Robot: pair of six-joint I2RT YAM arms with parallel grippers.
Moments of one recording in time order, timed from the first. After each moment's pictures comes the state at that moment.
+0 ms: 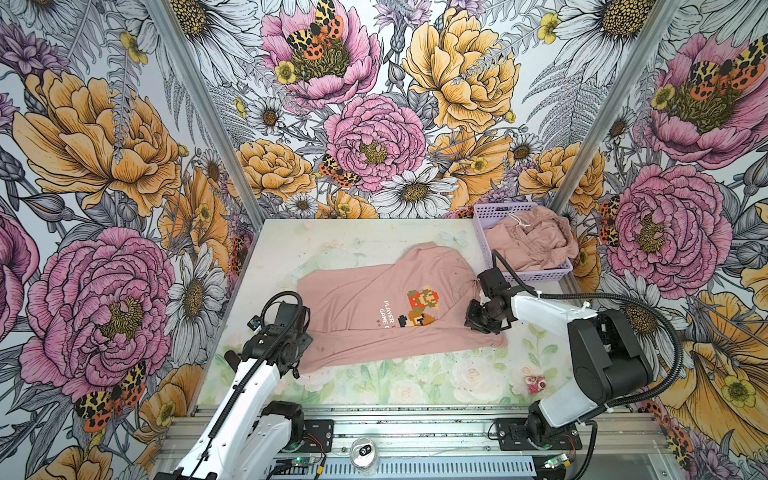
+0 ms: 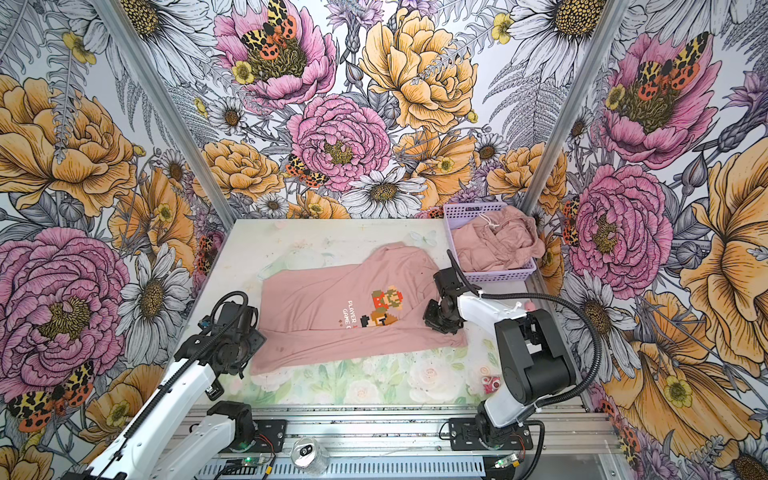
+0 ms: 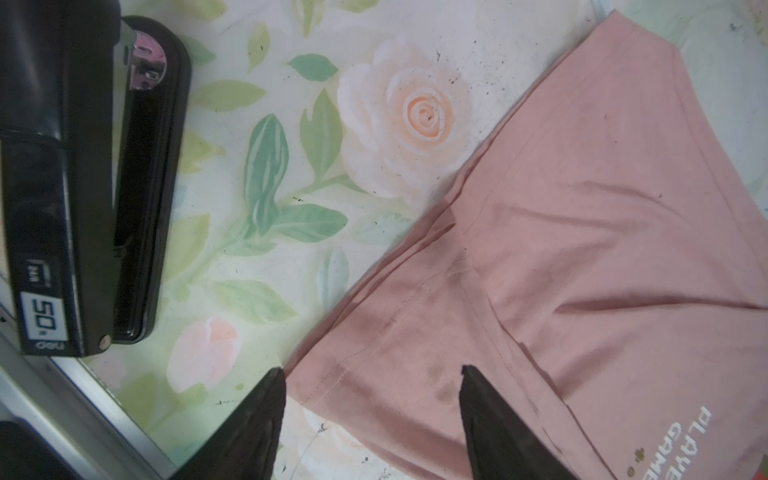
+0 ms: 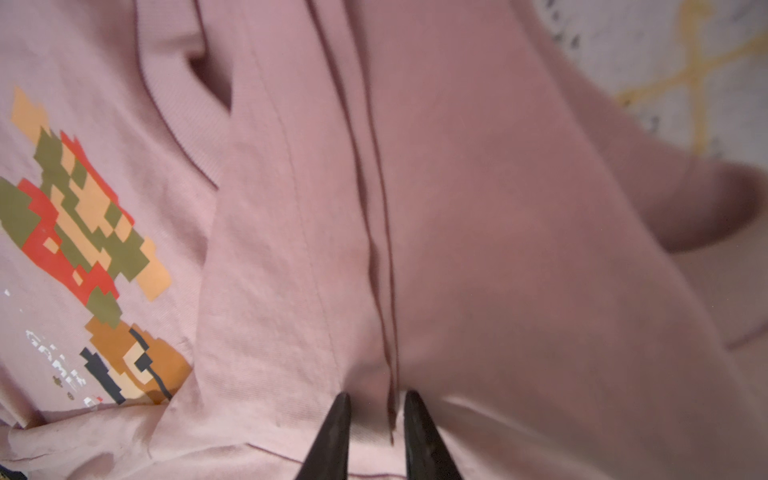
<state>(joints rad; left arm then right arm) -0.15 0.83 0.59 -0.92 -0.31 -1.06 0.28 1.59 0.86 -0.58 -0.23 0.70</state>
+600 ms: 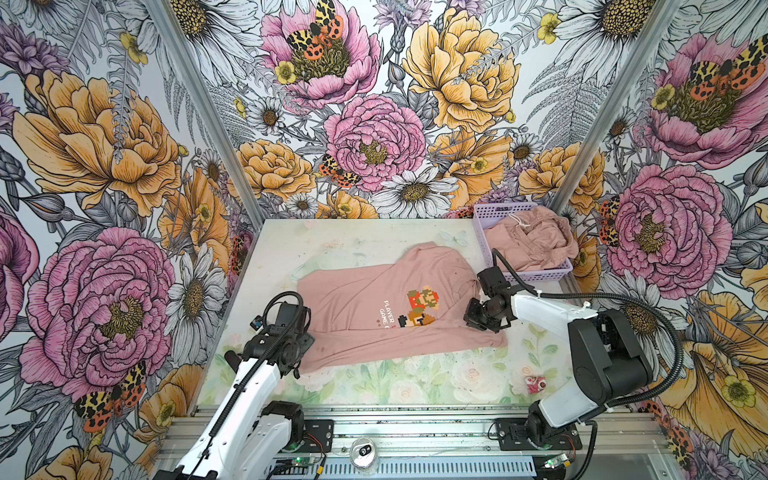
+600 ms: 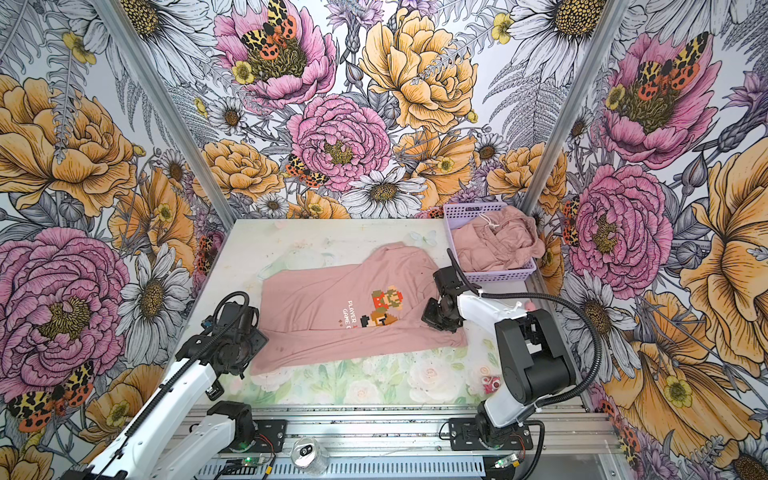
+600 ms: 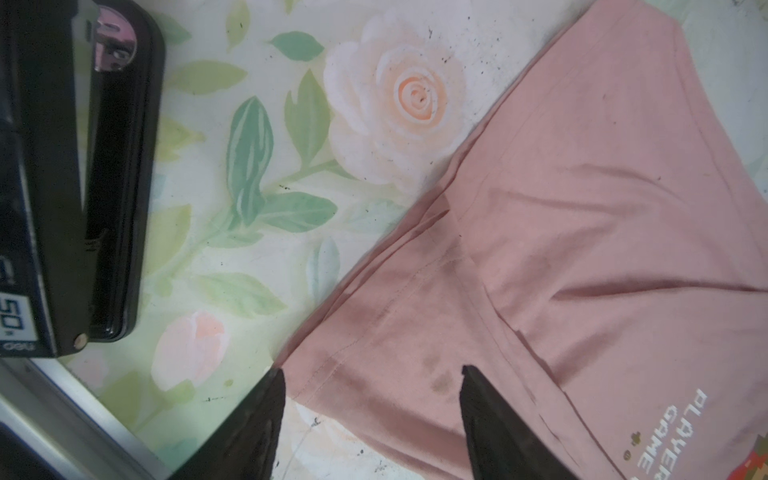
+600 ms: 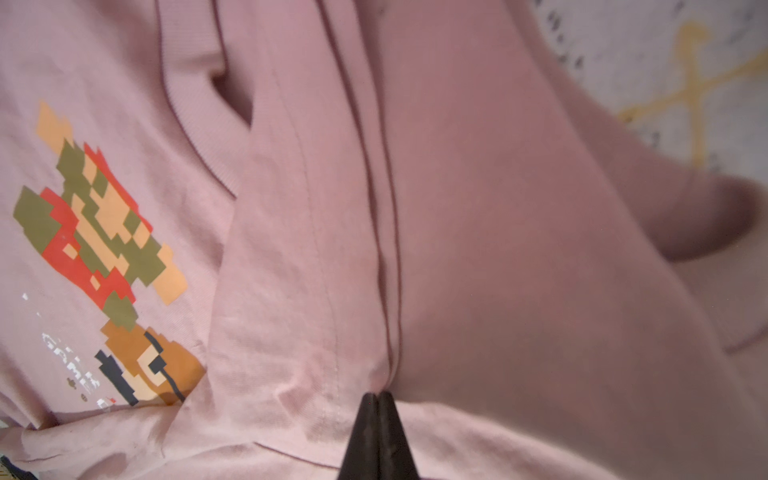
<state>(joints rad) -0.16 0.85 0.58 -0.90 -0.28 -1.04 0.28 1.59 0.88 -0.58 -0.23 0.70</state>
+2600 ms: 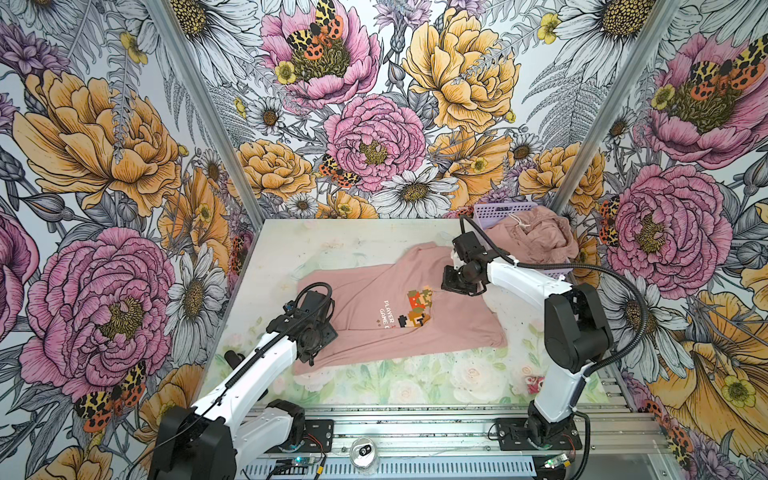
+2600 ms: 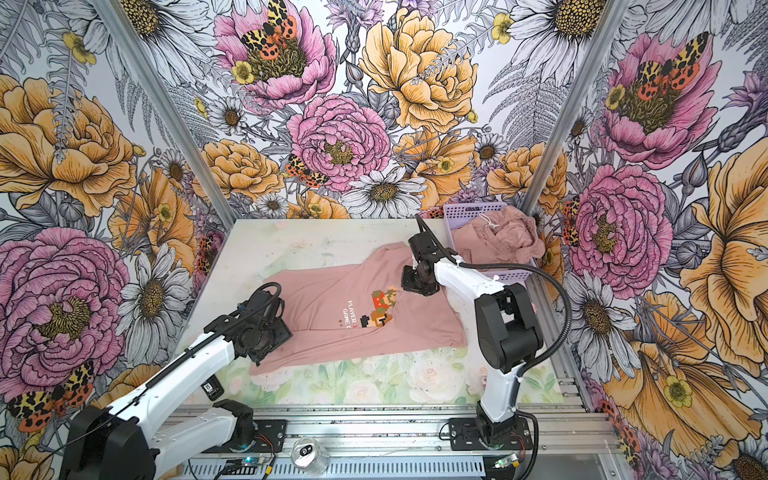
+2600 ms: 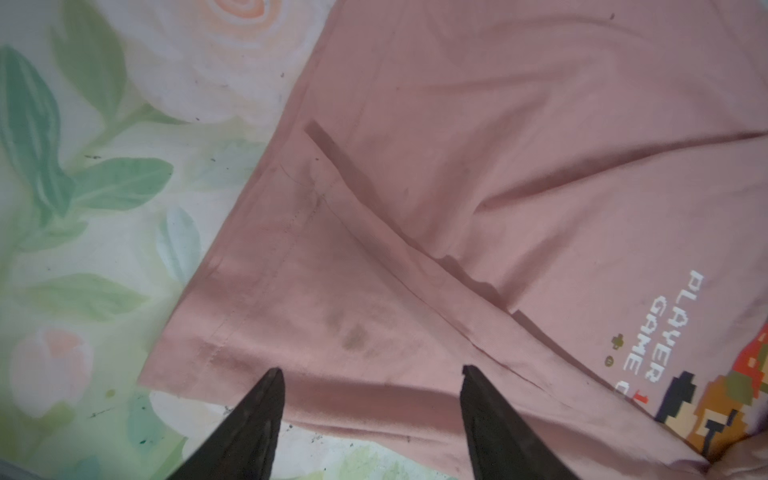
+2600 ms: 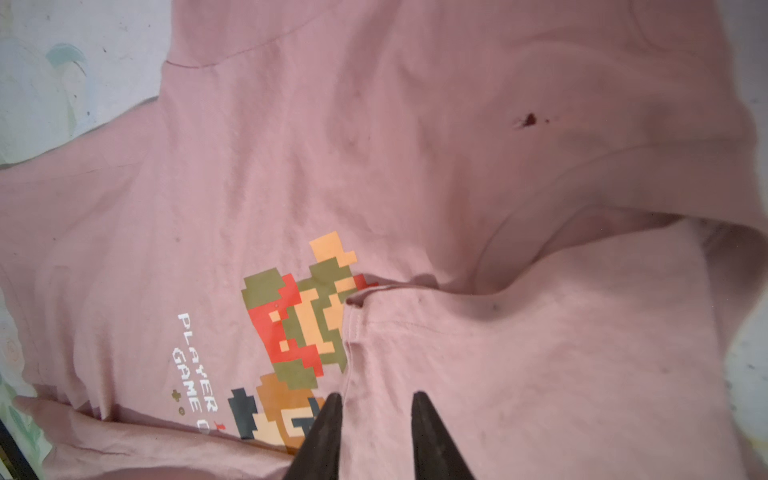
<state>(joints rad) -0.33 1.10 0.66 -0.79 -0.17 -0.99 0.36 1.78 1.32 -0.70 -0.19 0.49</state>
